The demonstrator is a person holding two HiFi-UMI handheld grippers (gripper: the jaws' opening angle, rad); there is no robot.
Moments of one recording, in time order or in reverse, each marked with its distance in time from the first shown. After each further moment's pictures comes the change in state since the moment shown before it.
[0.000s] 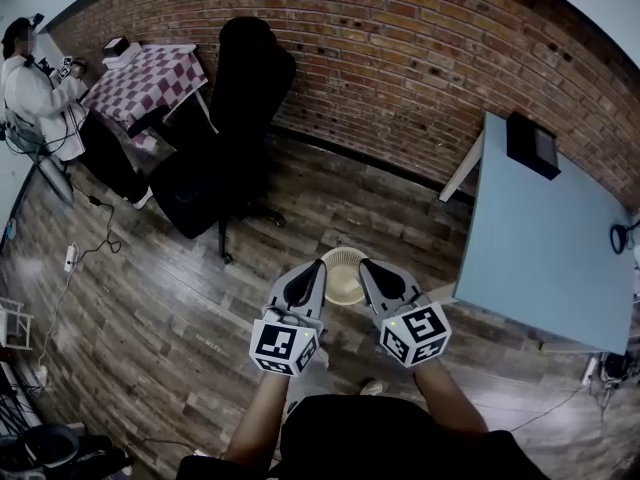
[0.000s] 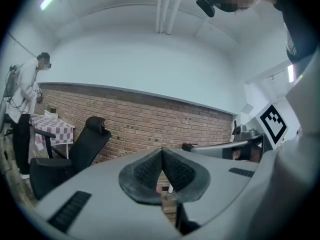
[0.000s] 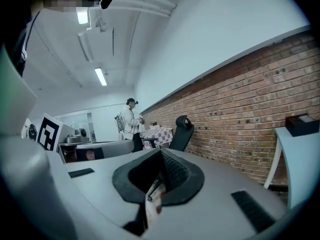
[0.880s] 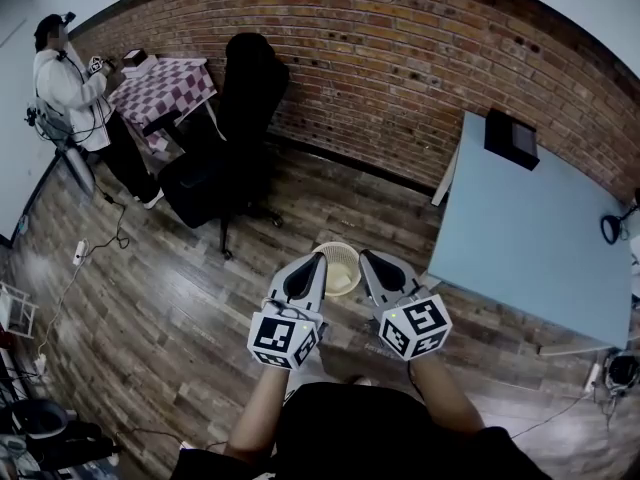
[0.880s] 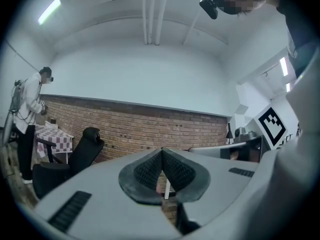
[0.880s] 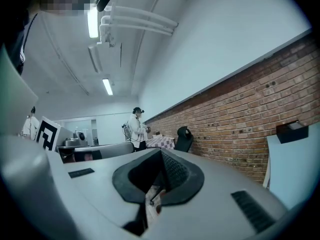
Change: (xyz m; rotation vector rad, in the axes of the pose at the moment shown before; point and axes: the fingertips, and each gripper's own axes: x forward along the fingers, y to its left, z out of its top) left arm -0.056 -0.143 0.015 0.066 -0.086 0.015; right arm -0.149 0.005 0.011 -0.017 -0.122 0.032
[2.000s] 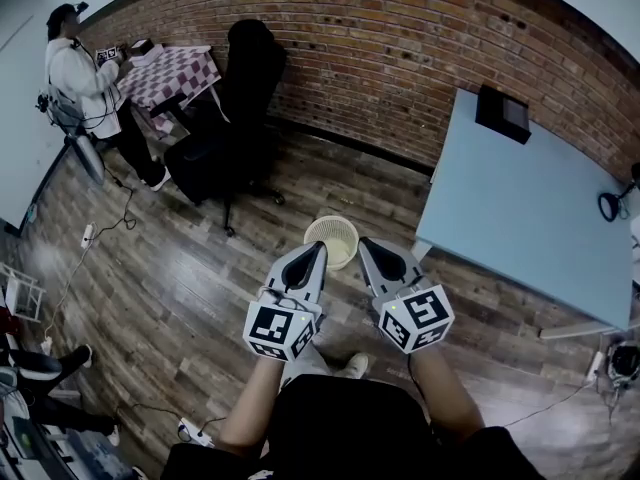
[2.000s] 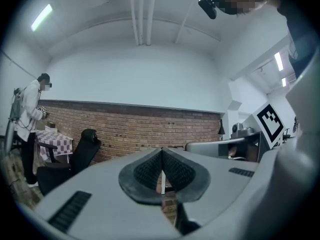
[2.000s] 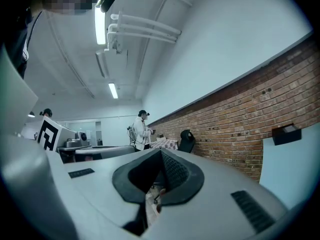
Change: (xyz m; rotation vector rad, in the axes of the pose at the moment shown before) left arm -0.062 -0.093 -0.001 0.042 0.025 -0.010; right arm -0.104 0.033 0.001 -0.018 -0.037 0.034
